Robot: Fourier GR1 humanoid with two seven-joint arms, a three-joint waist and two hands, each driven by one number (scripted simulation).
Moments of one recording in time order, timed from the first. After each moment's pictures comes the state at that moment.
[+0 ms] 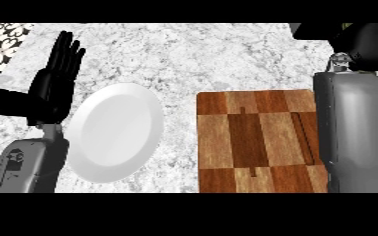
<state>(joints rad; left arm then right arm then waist) -0.31 0.22 0.07 -1.52 0.16 0.11 0.05 -0.77 -0.11 -0.28 -1.37 1.85 -0.03 1.05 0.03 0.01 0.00</state>
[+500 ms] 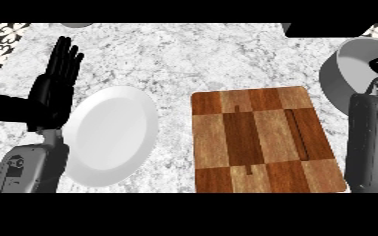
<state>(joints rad) -0.27 0.21 0.07 -1.55 0.14 0.13 0.05 -0.61 -0.16 -0.37 -1.53 1.79 0.01 1.02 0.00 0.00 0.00</state>
